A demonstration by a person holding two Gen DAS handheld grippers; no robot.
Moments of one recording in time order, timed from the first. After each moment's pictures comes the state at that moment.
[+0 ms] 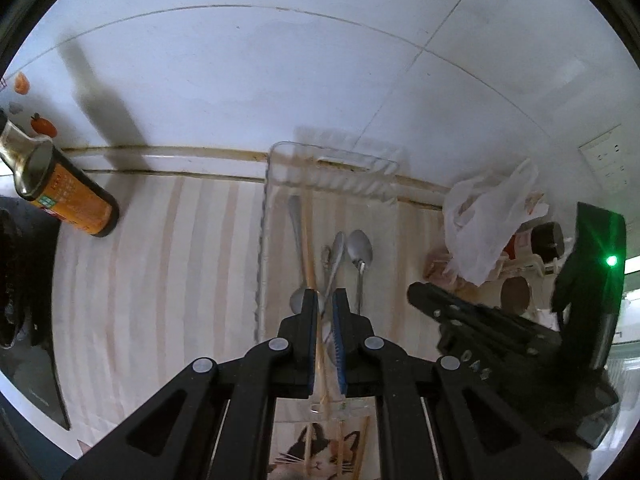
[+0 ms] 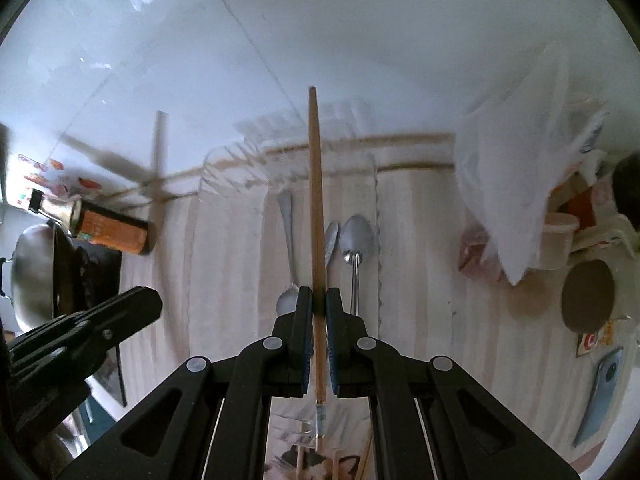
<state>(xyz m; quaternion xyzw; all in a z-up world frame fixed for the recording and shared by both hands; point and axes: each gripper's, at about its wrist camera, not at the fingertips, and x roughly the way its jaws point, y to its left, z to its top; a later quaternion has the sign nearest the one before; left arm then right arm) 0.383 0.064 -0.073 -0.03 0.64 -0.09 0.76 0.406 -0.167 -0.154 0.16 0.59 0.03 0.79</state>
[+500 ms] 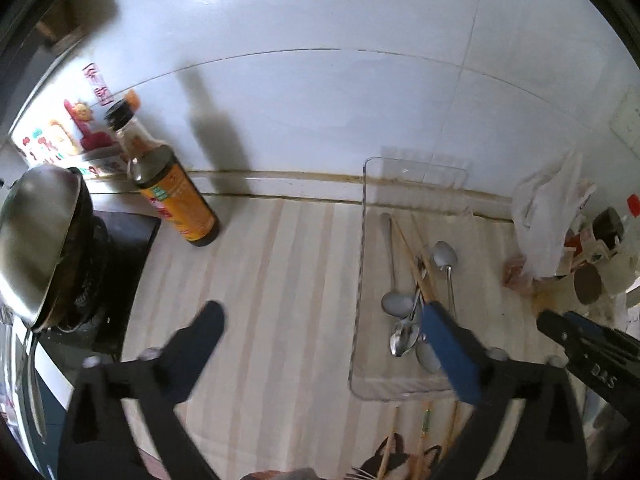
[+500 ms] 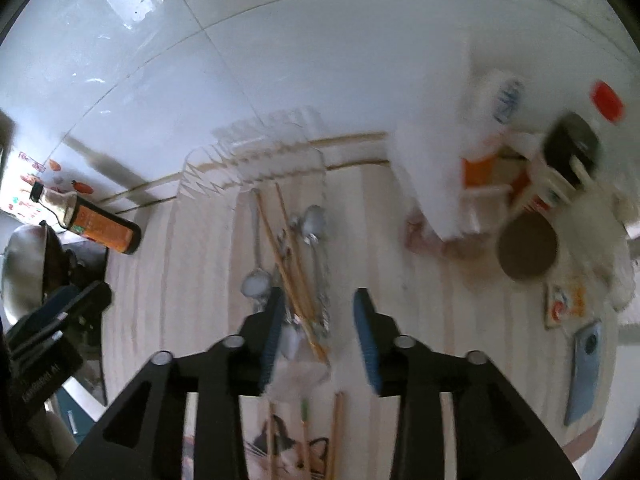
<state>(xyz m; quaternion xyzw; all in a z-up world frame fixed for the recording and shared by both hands) 0.305 0.095 -0.061 0.06 0.53 0.03 0.85 0.347 -0.199 -0.133 0.14 0.55 -0.02 0.82</state>
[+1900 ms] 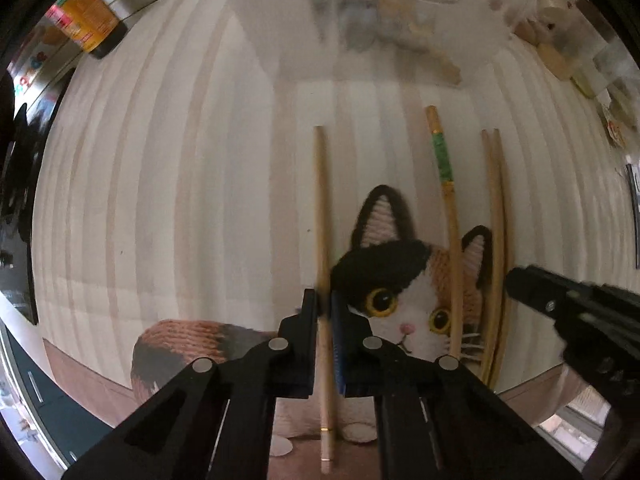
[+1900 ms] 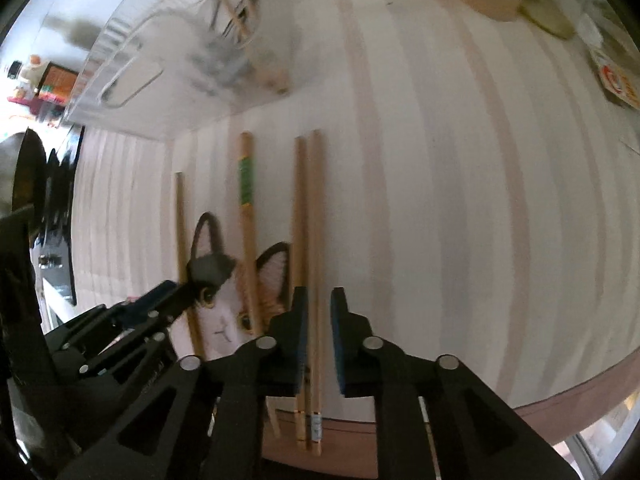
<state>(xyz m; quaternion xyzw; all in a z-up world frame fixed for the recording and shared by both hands) 0.170 0.057 -0.233 0.10 0.70 -0.02 0.71 0.196 -0.183 -0.296 0.19 0.66 0.03 0.73</state>
